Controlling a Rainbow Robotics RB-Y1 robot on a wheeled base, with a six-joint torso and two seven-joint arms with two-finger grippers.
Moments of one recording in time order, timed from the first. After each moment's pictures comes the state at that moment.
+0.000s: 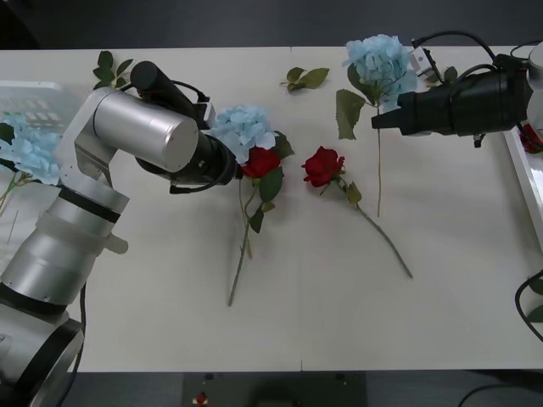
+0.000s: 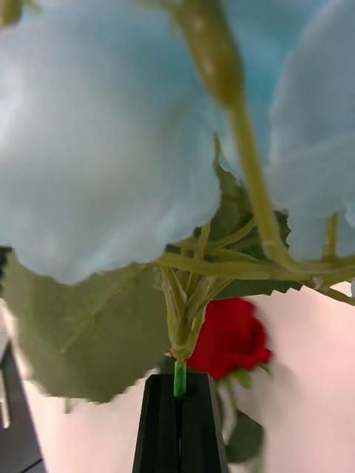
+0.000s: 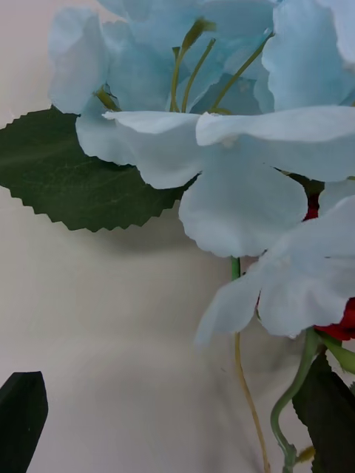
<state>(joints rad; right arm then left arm) -0.96 -0.68 0.37 -0.65 -1.92 1.24 2.36 -0.66 0.30 -0.28 -1.47 0.42 1.38 -1.20</state>
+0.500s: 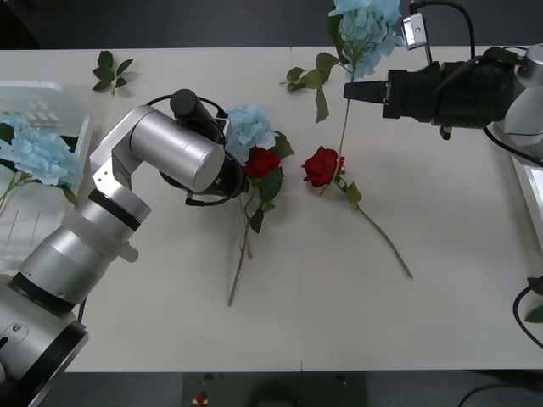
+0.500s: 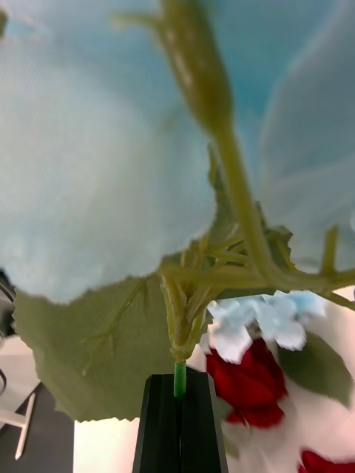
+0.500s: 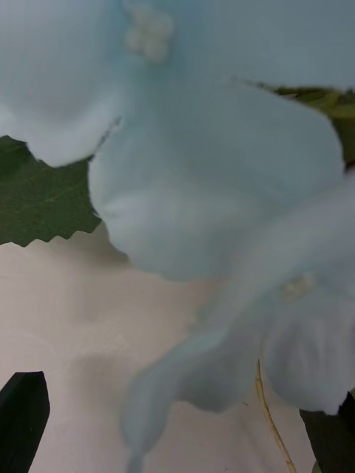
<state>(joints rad) -0.94 -0.66 0.47 -0.71 -2.38 1.25 2.67 -0.70 0.30 -0.42 -1.34 0.37 1.27 -1.20</state>
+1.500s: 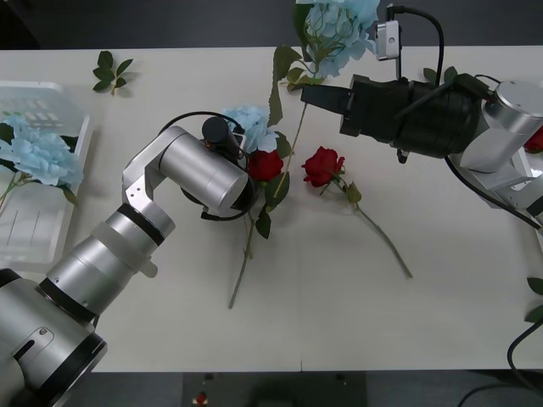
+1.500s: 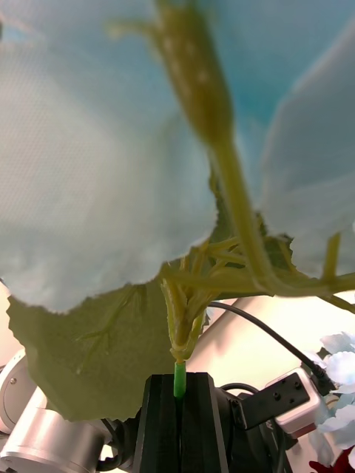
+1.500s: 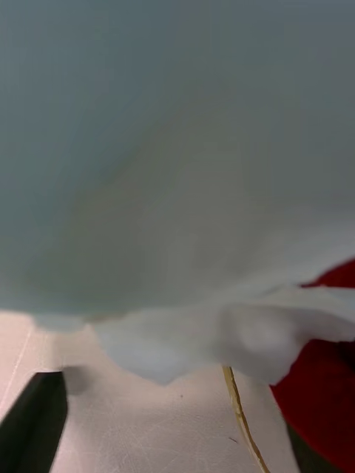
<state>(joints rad) -0.67 -0.67 0.45 -1.30 -2.47 0.91 2.67 -0.70 0.23 -0.49 -1.24 0.25 1.19 -1.20</state>
